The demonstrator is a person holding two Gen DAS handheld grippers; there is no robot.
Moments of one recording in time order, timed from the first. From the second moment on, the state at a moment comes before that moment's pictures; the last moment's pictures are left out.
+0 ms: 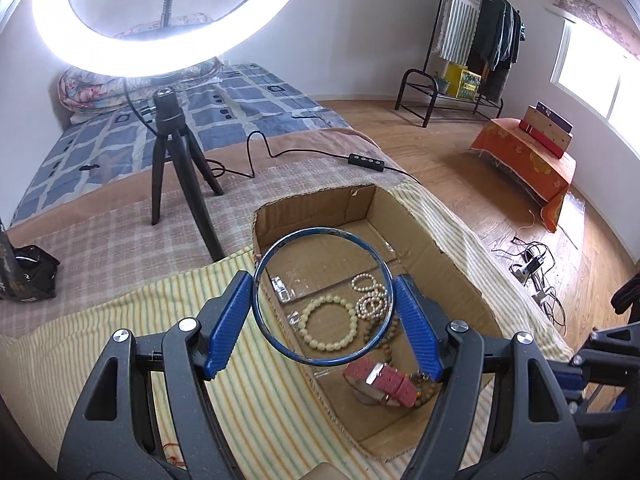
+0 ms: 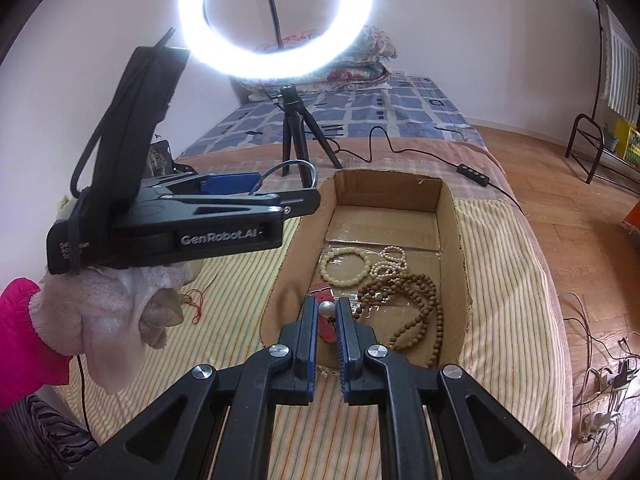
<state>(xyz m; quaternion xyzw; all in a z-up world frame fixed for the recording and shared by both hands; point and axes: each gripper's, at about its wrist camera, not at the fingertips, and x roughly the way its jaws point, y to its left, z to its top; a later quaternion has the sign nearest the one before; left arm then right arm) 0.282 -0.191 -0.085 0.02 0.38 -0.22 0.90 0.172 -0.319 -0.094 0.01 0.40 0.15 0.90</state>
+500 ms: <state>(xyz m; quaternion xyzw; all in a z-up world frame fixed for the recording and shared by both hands) 0.318 -0.221 -0.099 0.00 0.39 -0.22 0.89 0.189 -0.324 -0.108 0.01 0.42 0.14 0.90</state>
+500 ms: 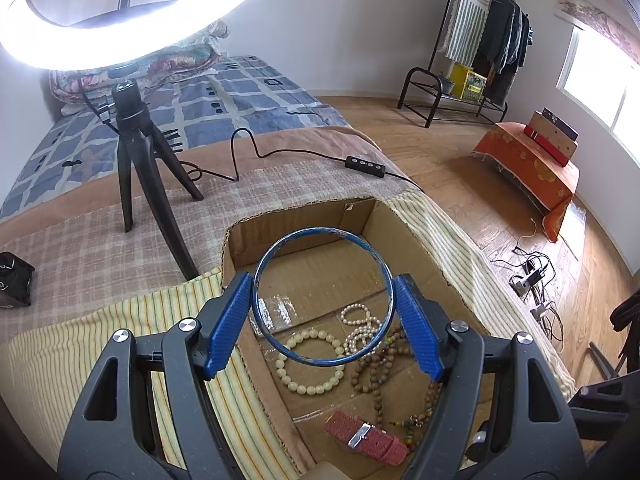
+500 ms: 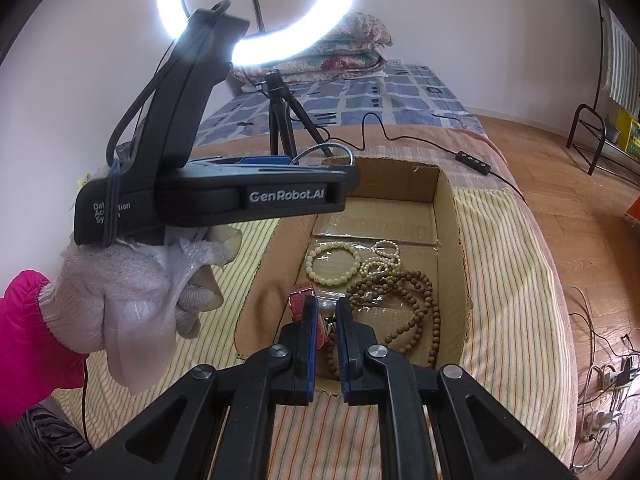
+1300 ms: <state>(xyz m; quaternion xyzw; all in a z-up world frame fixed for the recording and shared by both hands) 0.317 -0.231 -0.089 0.02 0.39 -0.20 0.90 0.187 -0.325 -0.105 0.00 0.40 0.11 0.91</state>
